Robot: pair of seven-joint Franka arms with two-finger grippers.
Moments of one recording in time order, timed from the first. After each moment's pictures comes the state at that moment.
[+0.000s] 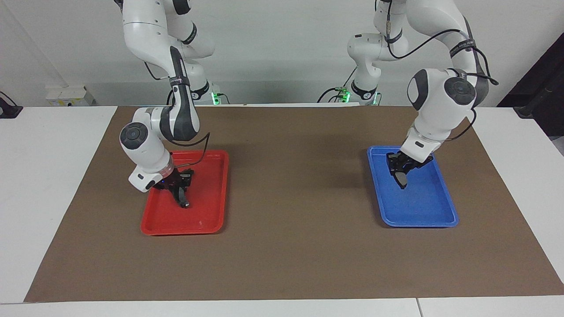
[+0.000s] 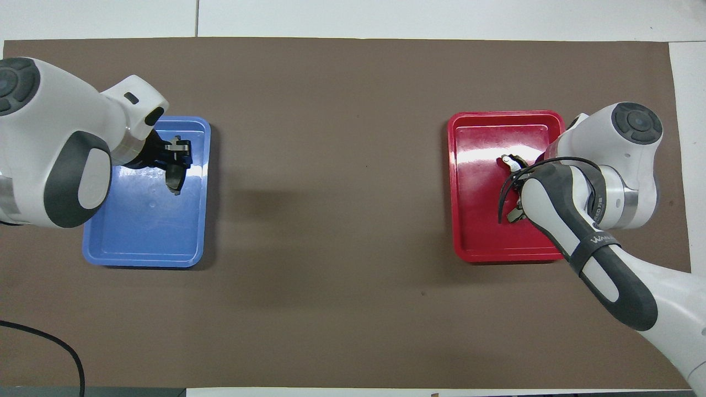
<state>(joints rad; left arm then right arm) -0.16 0.14 -0.09 -1.84 -0.02 1.99 -0.24 0.14 0.29 -0.12 -2.03 0.06 2.22 -0.13</state>
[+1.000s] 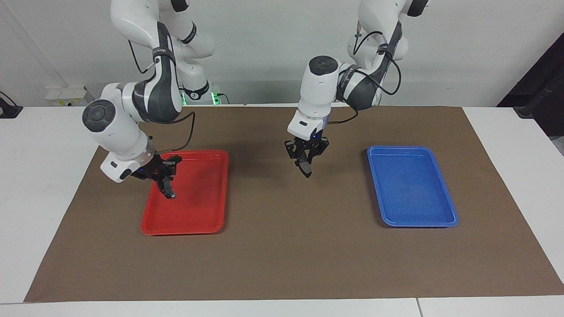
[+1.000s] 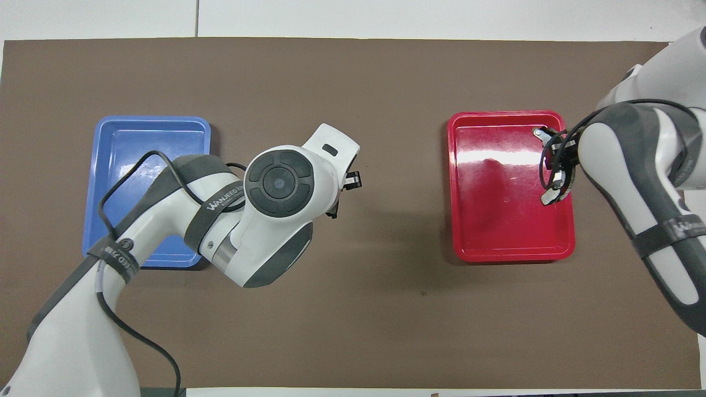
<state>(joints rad) -0.18 0.27 -0.55 -1.84 0.20 2.22 -0.91 0.09 0.25 -0.12 -1.67 0.06 1.77 -0.14</state>
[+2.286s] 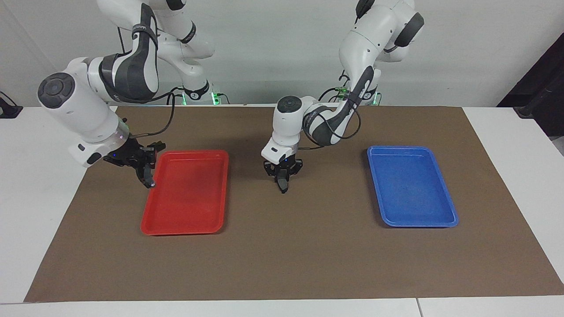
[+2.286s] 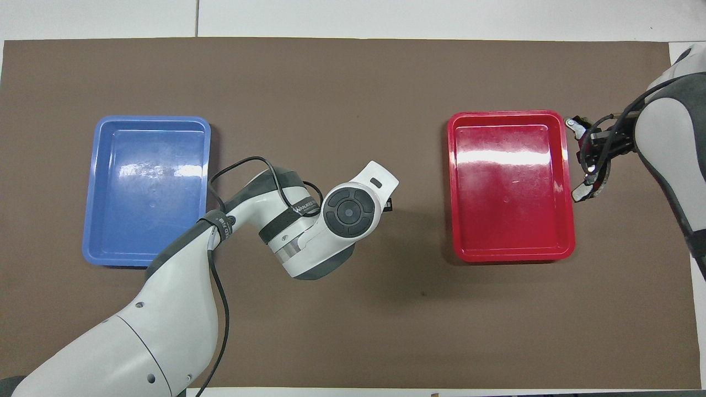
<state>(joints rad) -0.28 0.51 -0.55 -1.84 0.43 2.39 -1.06 0.05 0.23 -0.12 -1.60 0.06 1.67 -0.15</state>
